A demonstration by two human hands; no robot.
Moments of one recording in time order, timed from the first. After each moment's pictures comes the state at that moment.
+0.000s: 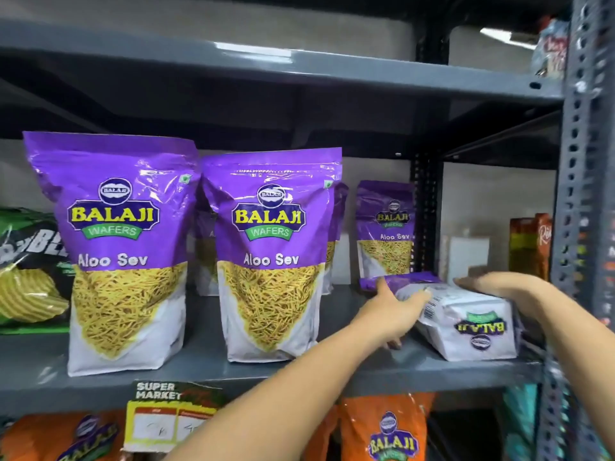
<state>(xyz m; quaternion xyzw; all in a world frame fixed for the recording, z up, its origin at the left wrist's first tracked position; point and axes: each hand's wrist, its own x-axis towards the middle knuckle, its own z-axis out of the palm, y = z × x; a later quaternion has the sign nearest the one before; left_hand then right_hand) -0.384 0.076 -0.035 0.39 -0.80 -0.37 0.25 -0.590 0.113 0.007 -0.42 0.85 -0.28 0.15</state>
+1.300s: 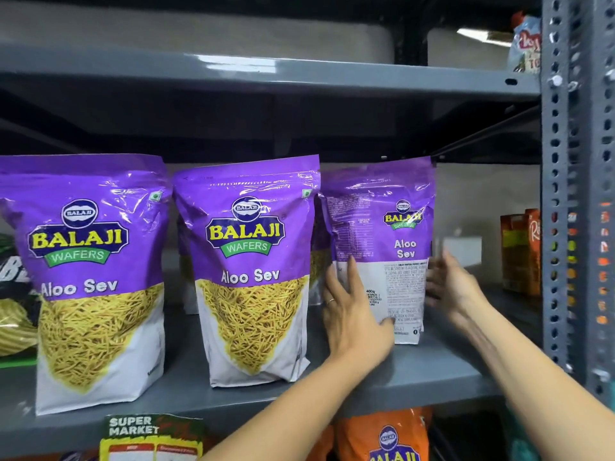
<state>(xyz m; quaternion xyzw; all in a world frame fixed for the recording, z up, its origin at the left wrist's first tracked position) -0.390 0.049 -0.059 0.40 -0.79 -0.08 0.45 -0.566 0.062 -0.024 -0.35 0.45 -0.76 0.31</state>
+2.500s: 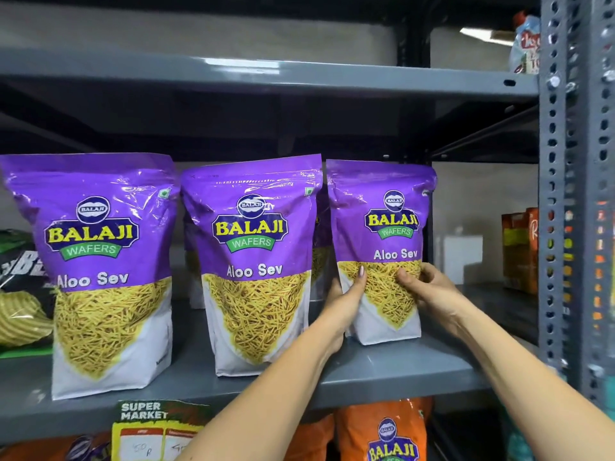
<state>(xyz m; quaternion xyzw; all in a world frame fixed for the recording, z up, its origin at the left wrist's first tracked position) -0.391 0.005 -0.056 0.23 -0.63 -0.55 0.50 -0.549 0.066 -0.040 -0.50 0.45 -0.68 0.27</state>
